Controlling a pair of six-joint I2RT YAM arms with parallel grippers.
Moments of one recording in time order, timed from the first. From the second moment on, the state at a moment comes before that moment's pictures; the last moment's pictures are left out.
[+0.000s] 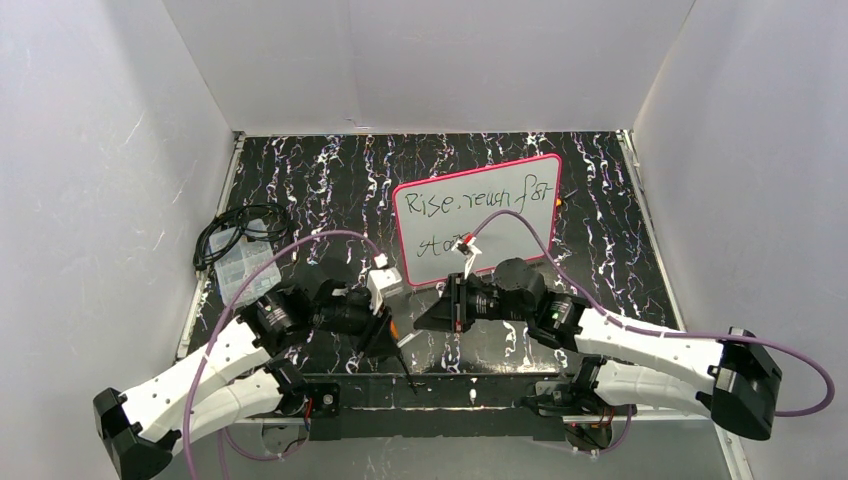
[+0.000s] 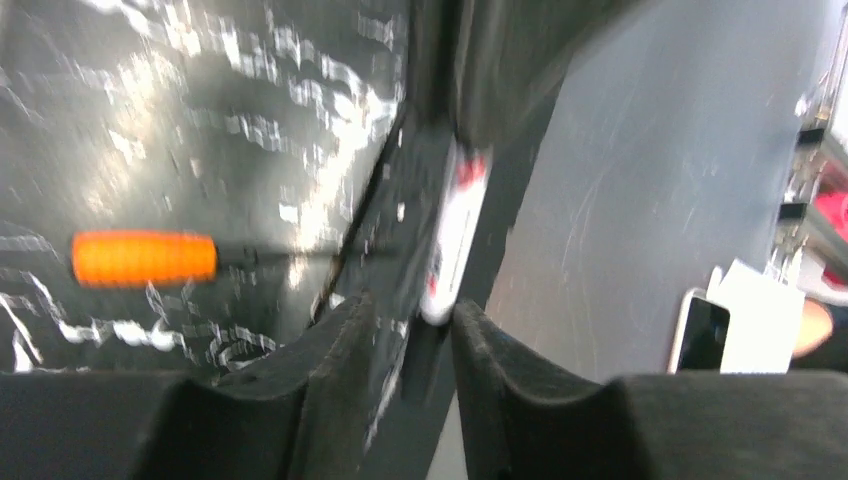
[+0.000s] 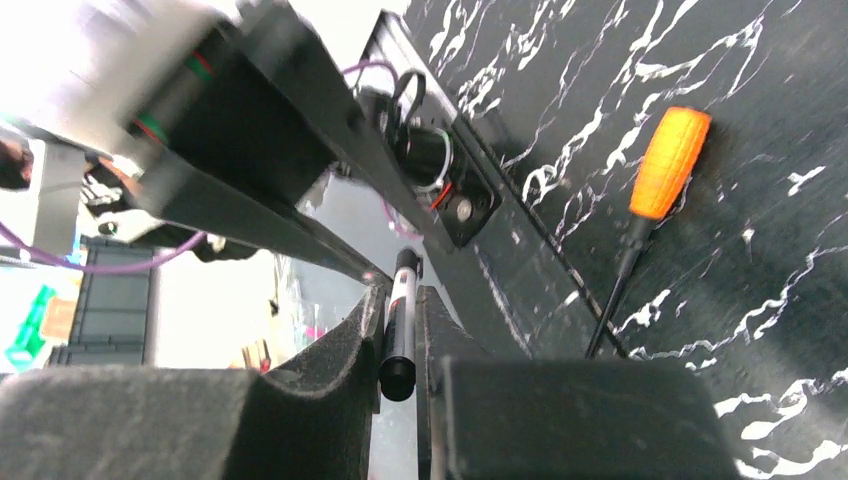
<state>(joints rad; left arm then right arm) -0.86 0.76 0.69 -0.75 0.53 -0.14 1.06 1.02 0.56 0.22 -0.36 0.96</state>
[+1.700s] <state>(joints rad) -0.41 0.97 0.75 -0.59 0.35 -0.31 0.59 0.95 0.91 -0.46 0.02 0.43</state>
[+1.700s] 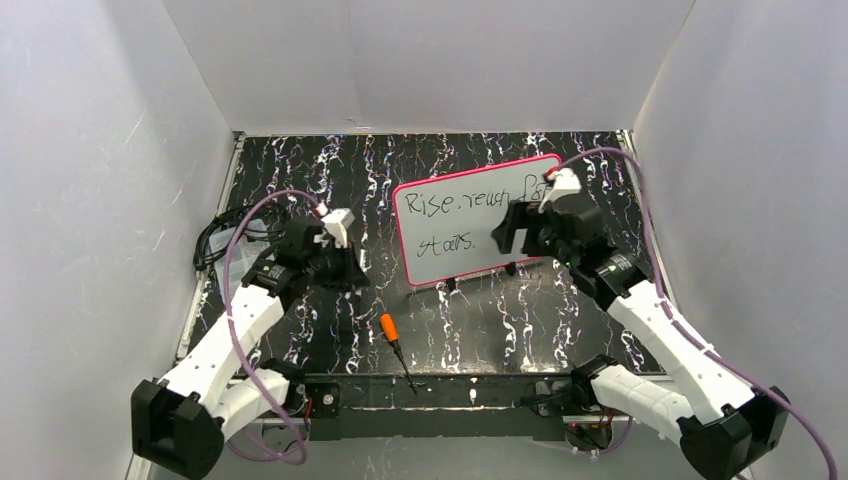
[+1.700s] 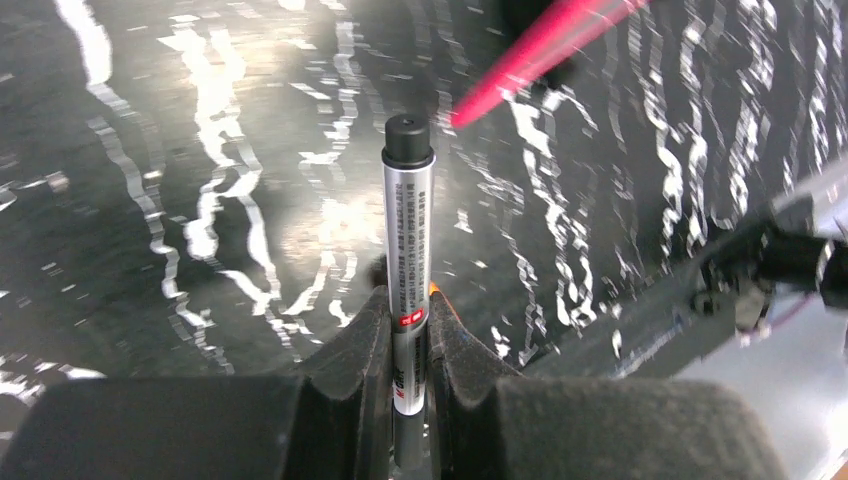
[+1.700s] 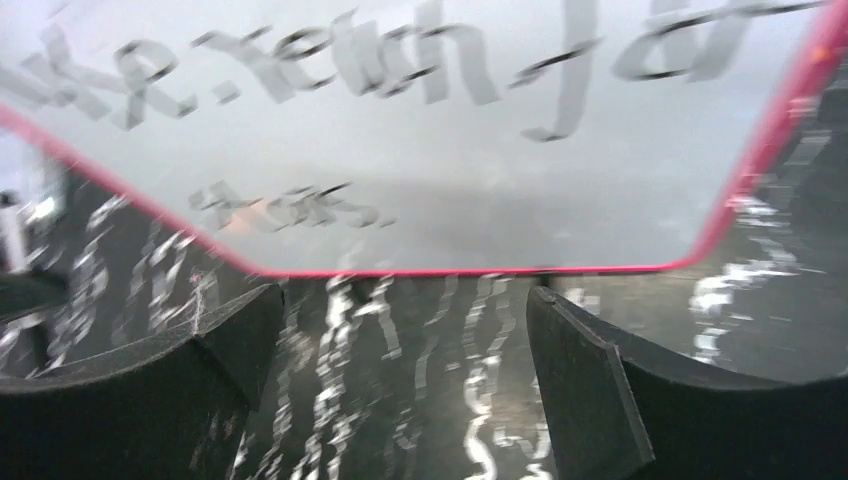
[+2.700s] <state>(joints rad) -0.11 0.74 0.84 -0.43 0.04 -0.23 0.40 0.54 0.78 -0.33 0.46 0.17</state>
